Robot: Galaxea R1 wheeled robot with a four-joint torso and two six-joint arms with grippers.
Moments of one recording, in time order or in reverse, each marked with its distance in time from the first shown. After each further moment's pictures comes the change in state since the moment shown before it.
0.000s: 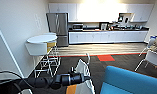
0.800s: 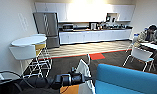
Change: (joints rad) left arm 0.000 0.007 0.000 0.001 0.014 0.000; right arm -0.001 0.003 0.000 0.000 -0.001 0.000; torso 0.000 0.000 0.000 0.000
